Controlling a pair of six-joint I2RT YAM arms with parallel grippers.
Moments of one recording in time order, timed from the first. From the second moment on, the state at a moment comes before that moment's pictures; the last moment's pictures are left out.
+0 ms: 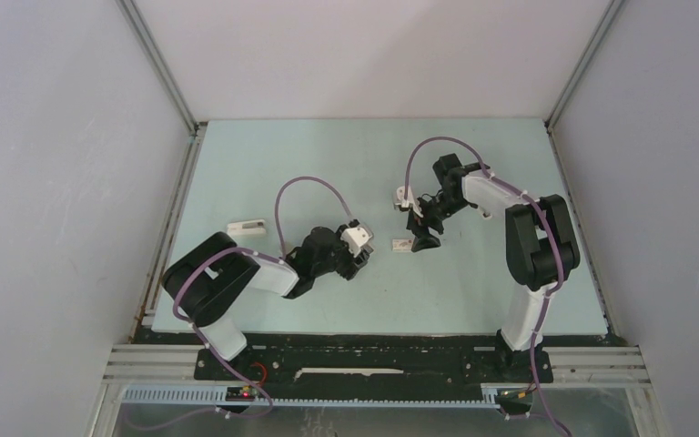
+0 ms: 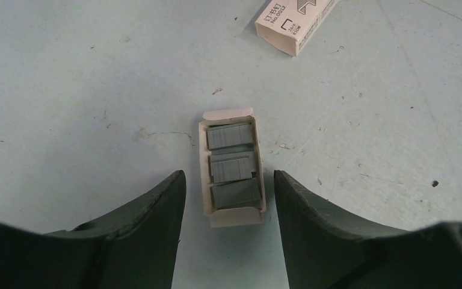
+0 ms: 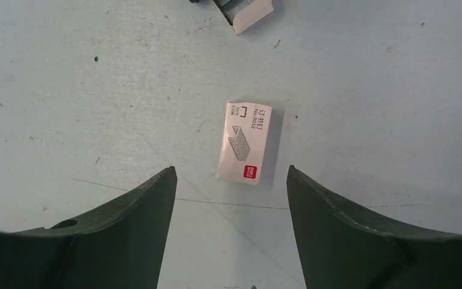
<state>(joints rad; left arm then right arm) -0.74 1.67 0.50 0.68 0.14 0.18 0.30 1.89 1.32 -0.88 -0.81 -1.31</state>
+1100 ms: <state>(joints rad) -0.84 1.66 0.50 0.65 0.17 0.31 0.30 1.84 1.26 -0.89 -0.85 -1.39</state>
